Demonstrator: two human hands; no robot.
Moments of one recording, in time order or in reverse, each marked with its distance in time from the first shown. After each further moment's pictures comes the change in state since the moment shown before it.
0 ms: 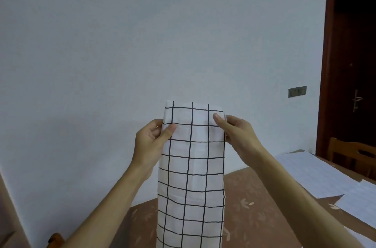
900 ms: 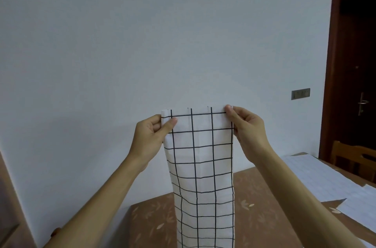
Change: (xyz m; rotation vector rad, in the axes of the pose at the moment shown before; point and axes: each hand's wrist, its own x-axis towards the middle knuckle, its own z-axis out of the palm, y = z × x) left_hand 0.003 0.019 -0.001 0.176 -0.045 0.024; right_hand -0.005 -0.016 -0.007 0.224 0.129 -0.100
